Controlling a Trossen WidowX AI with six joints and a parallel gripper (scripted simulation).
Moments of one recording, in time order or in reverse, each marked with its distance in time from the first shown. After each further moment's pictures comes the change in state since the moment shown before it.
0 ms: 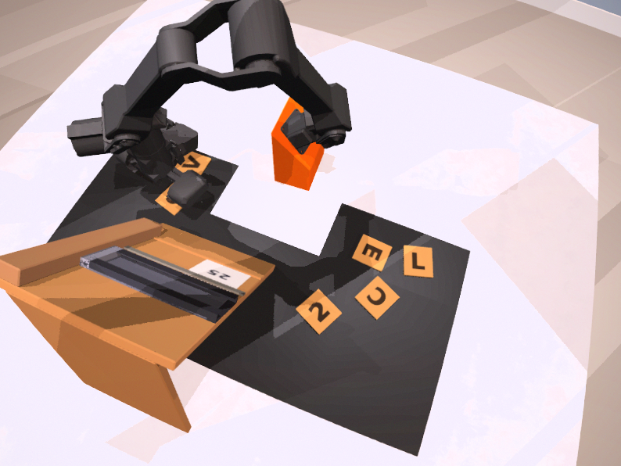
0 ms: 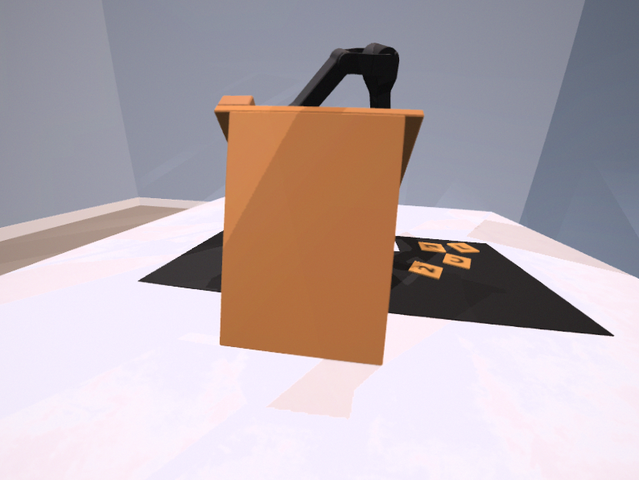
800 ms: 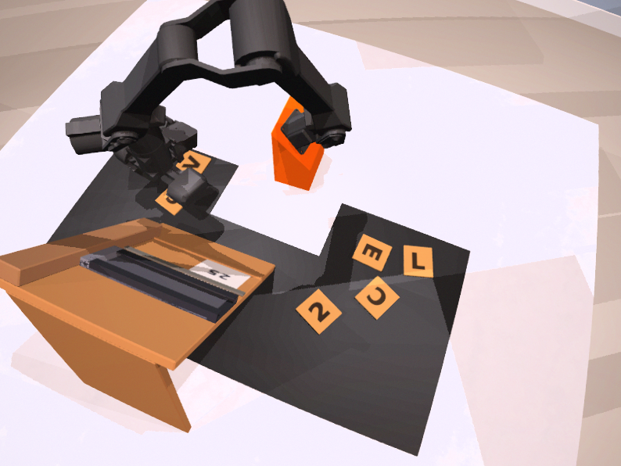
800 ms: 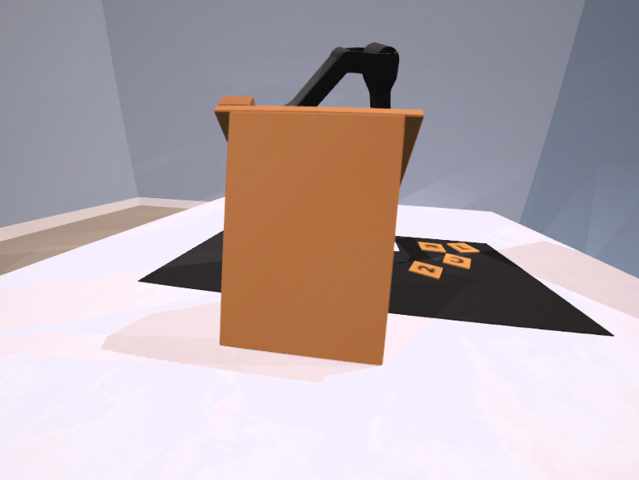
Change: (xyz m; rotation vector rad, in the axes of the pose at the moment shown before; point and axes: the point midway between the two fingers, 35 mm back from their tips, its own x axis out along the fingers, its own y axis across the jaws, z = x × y) arm -0.006 0.000 0.000 0.001 -0.004 -0.002
